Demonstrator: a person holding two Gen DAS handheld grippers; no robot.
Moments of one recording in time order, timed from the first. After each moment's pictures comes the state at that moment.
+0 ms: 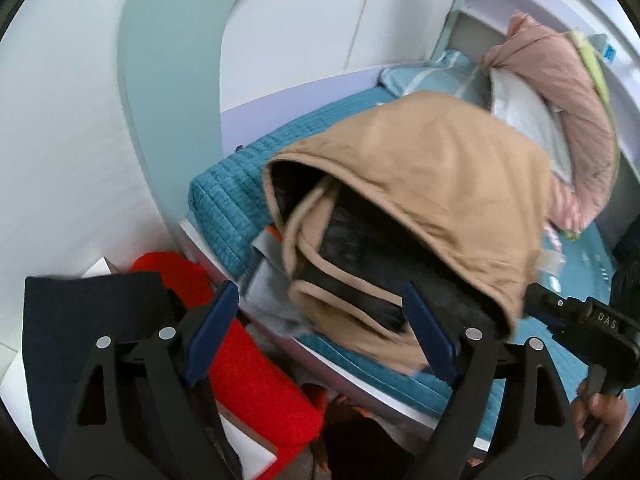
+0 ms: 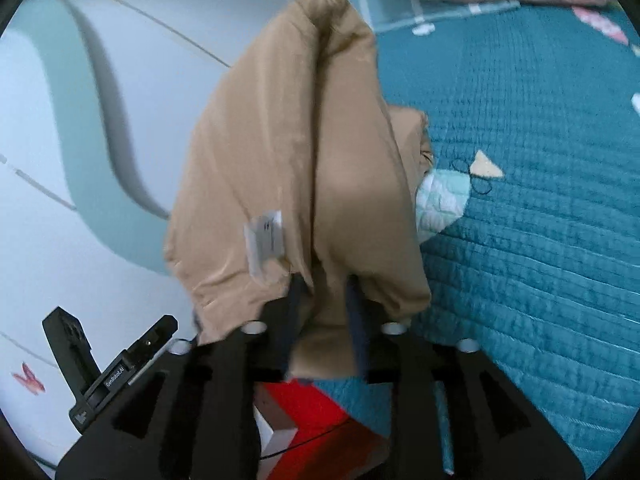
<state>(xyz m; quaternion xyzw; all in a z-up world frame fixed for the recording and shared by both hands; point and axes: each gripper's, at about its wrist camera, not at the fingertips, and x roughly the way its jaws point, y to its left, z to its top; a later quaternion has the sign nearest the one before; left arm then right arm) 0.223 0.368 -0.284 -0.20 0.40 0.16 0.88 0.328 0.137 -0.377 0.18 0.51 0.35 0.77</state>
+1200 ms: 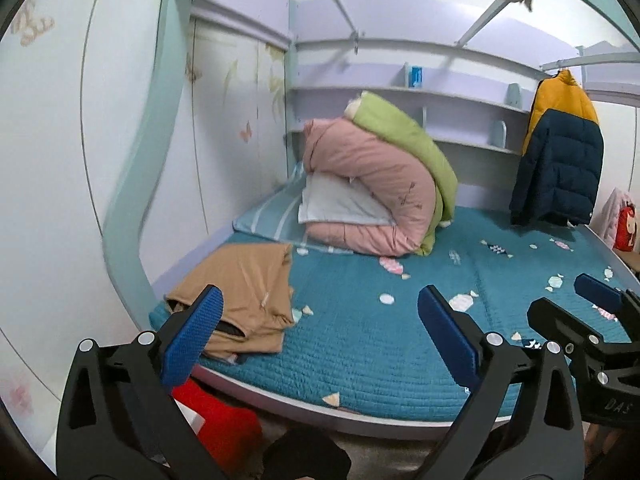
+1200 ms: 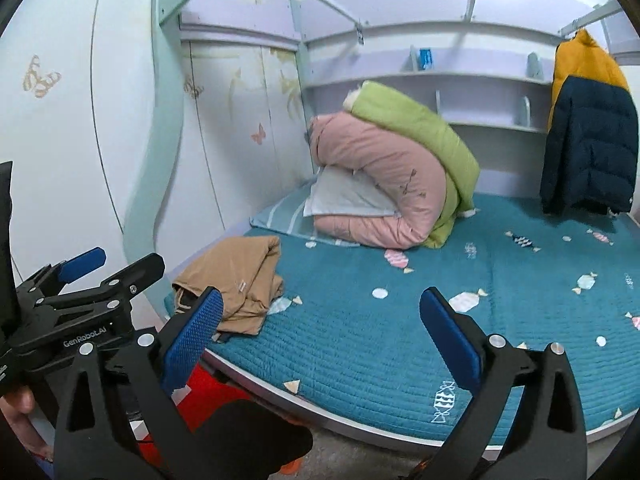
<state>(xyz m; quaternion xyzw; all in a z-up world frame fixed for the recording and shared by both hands) 0.043 0.037 -0.041 0.00 0.20 0.06 0.98 0.020 -0.117 -0.098 0.01 0.21 0.20 0.96</state>
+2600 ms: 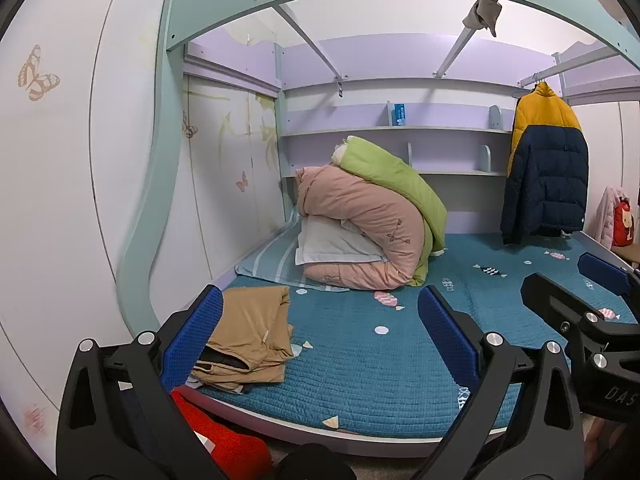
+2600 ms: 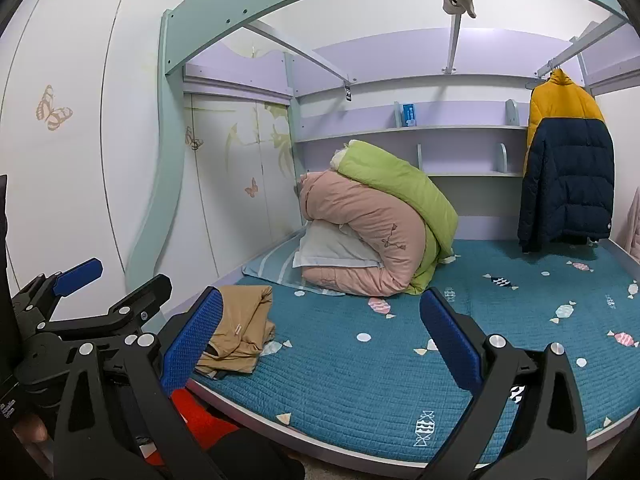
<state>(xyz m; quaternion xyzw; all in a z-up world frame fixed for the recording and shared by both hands) -0.003 0.002 -0.011 0.03 0.14 0.05 0.99 -0.023 -0.141 -0.061 0.02 0.13 0.18 0.98</state>
